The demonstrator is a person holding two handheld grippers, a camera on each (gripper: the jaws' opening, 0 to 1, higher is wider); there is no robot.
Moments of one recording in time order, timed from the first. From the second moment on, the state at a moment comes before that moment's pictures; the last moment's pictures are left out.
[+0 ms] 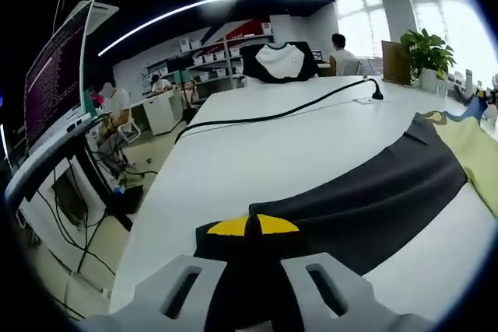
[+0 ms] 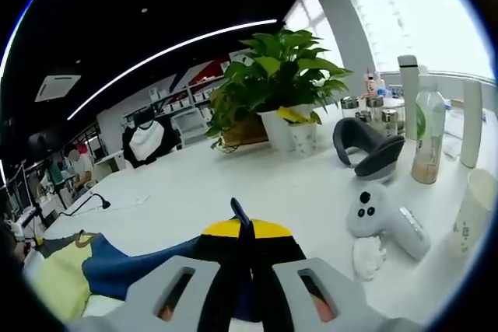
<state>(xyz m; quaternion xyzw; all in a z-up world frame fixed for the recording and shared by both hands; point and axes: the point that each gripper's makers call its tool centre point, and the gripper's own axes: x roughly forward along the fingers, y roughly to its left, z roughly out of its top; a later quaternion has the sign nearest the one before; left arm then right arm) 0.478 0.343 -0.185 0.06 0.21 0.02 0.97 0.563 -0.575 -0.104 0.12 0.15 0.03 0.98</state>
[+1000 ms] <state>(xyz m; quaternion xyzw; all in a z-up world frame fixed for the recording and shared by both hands) 0.462 0.350 -0.180 0.04 0.18 0.03 0.98 0.538 -0.464 0.023 0.13 0.06 0.15 0.98</state>
